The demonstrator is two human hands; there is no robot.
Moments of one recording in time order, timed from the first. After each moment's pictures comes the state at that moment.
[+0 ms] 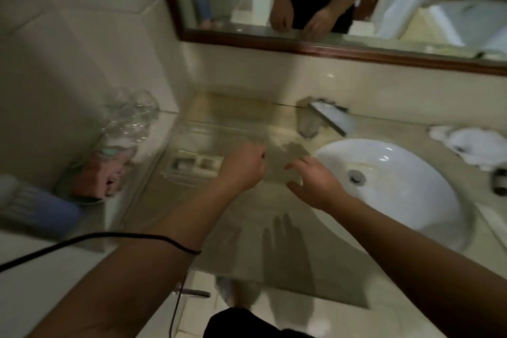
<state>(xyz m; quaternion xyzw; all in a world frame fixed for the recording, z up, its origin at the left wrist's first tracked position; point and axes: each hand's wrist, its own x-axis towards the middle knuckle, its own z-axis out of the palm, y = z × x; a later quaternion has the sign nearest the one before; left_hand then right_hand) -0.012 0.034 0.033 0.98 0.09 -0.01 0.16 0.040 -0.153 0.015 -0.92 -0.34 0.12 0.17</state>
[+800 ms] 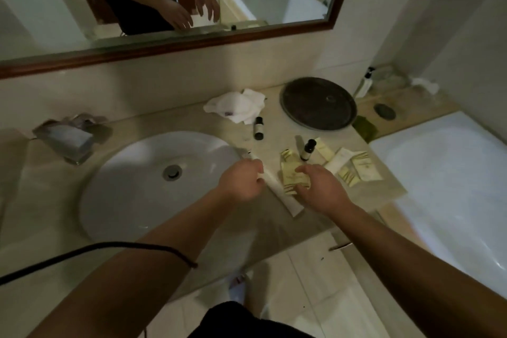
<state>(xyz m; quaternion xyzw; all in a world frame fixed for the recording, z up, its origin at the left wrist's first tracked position) 0.087 -0.457 0.008 0.95 -0.18 -0.14 0.22 0.035 -0.664 0.015 -0.98 0.04 0.08 0.19</state>
